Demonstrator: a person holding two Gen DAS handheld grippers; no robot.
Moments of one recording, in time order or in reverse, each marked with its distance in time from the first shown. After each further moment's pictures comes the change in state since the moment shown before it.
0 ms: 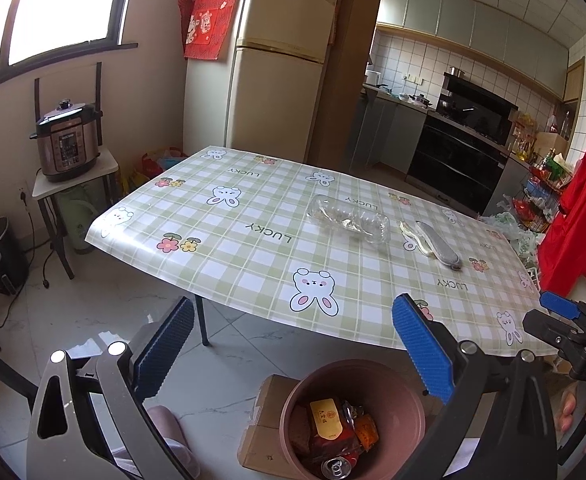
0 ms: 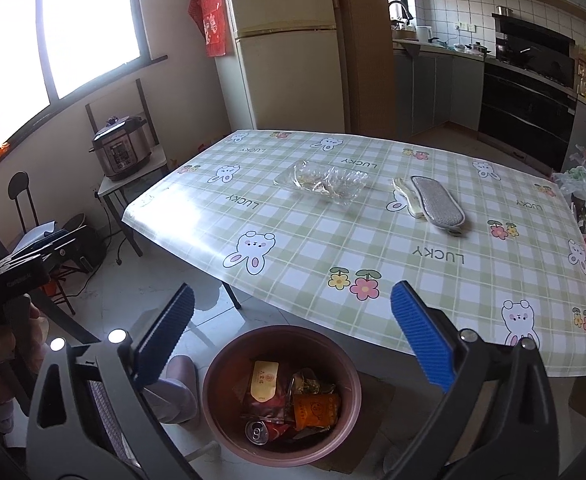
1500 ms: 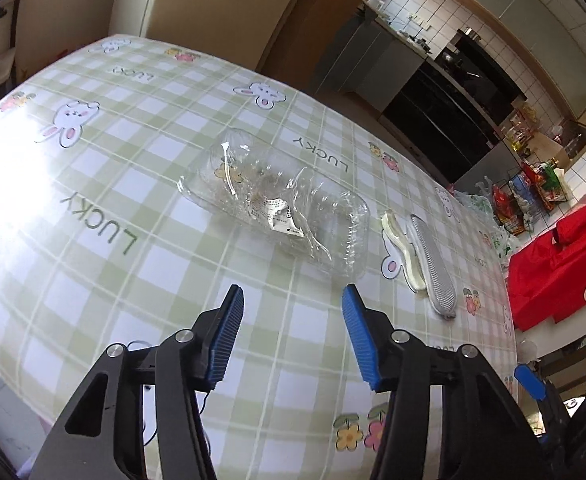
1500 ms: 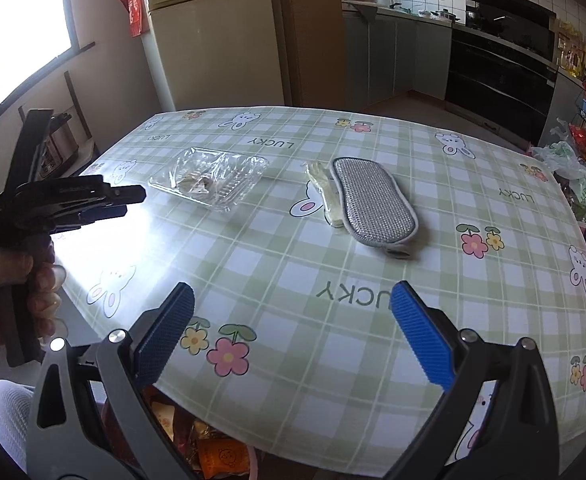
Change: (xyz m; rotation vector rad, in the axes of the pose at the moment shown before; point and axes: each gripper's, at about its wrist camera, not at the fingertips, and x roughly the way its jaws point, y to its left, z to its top) left arm 0.325 -0.080 0.071 -0.181 0.372 -0.213; right arm 0.158 -0.158 0.051 0.068 0.098 -0.129
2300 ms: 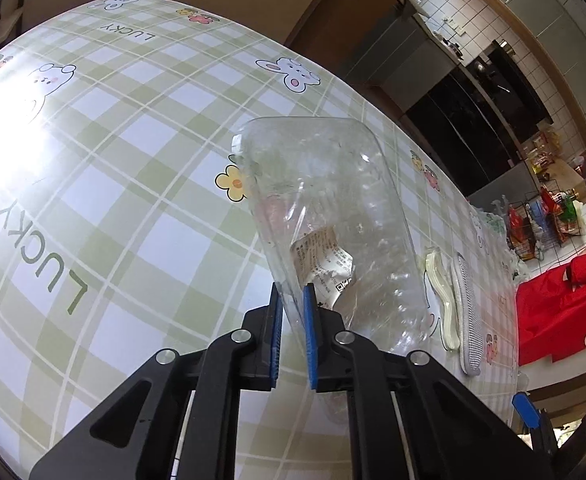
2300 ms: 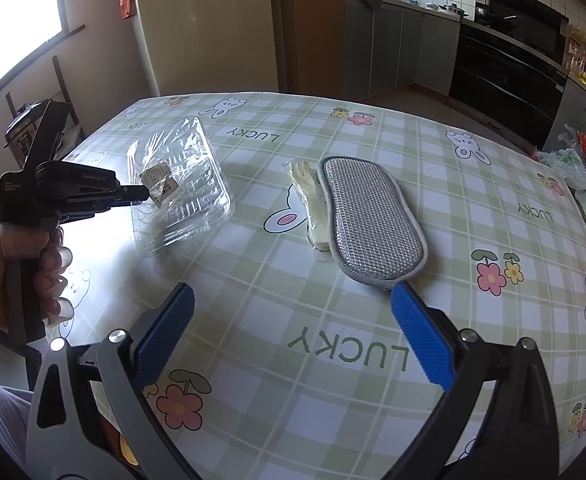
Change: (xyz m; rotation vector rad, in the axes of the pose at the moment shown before) left arm 0.069 0.028 0.036 -0.116 0.039 -0.012; right arm 0.056 -0.004 0.024 -0.048 0.045 -0.010
